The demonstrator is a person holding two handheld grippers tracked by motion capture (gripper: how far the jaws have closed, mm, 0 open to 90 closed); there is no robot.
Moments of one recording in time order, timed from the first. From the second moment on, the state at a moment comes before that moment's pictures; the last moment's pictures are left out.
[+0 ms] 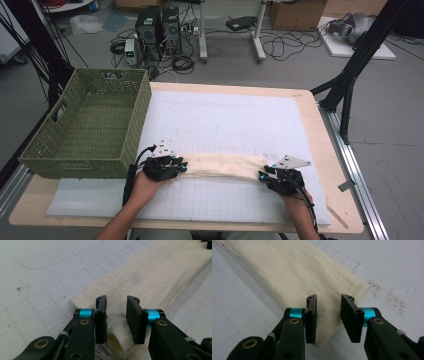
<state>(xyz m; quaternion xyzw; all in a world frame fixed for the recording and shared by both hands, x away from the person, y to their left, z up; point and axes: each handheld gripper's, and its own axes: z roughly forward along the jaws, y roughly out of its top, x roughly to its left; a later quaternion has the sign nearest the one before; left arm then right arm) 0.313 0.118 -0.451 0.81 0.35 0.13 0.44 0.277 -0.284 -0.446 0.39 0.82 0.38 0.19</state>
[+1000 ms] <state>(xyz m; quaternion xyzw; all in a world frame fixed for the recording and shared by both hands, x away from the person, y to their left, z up) 0.315 0.154 -0.430 0.72 0.39 0.16 0.55 0.269 -0.328 -0.426 0.45 0.74 0.44 0.23</state>
